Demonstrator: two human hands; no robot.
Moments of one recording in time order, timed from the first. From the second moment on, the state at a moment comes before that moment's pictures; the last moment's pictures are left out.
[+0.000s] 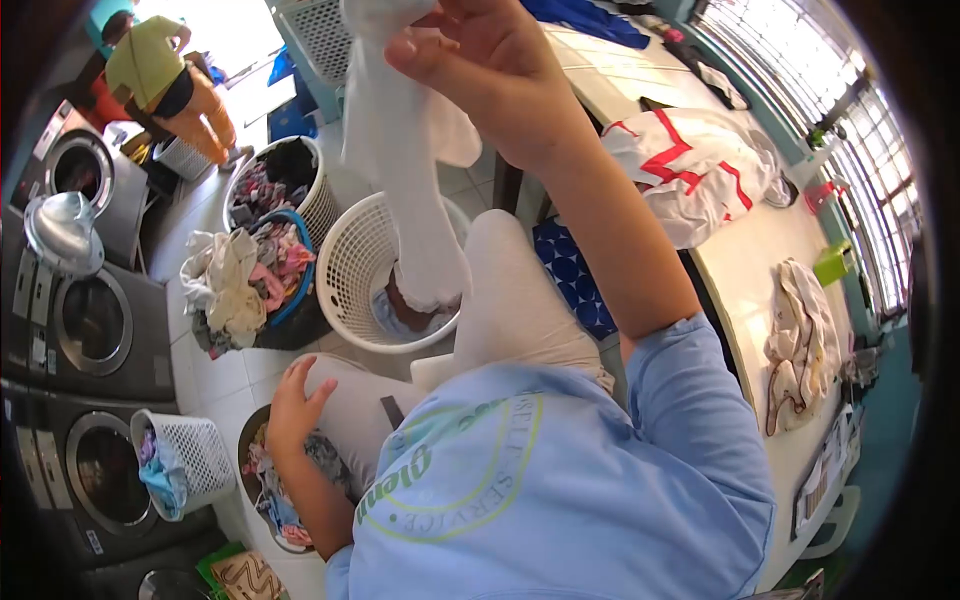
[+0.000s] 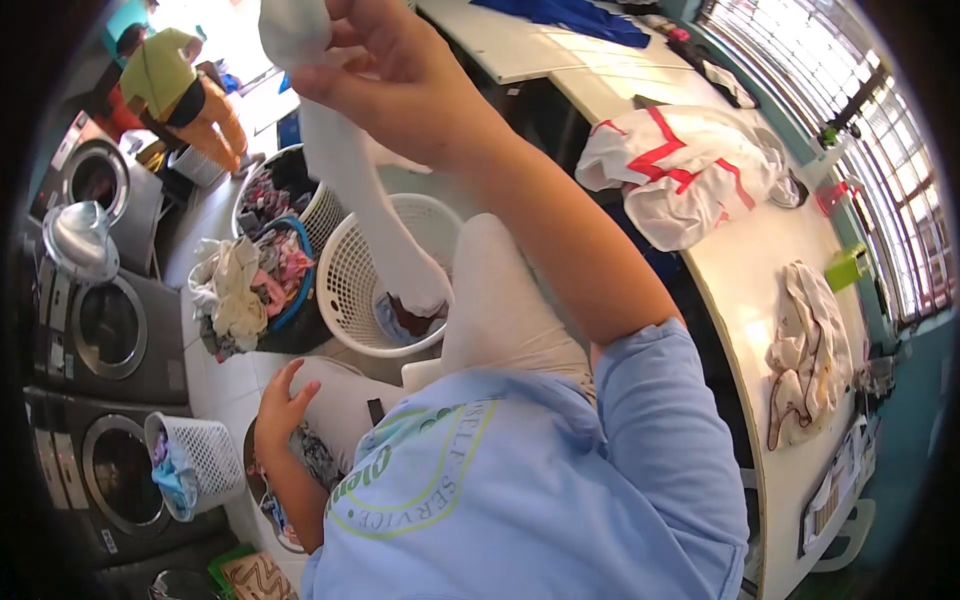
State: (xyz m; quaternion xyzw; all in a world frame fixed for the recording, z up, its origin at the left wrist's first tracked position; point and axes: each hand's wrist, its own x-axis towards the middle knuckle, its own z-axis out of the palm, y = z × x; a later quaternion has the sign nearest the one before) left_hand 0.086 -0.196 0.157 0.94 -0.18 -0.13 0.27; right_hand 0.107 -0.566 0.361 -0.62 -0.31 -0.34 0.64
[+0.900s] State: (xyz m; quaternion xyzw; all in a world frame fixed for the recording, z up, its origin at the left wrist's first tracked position) left_hand -0.036 -0.002 -0.037 0.92 0.23 0.07 0.32; right_hand 0.188 -0.463 0.132 -0.63 0.18 0.14 0.74
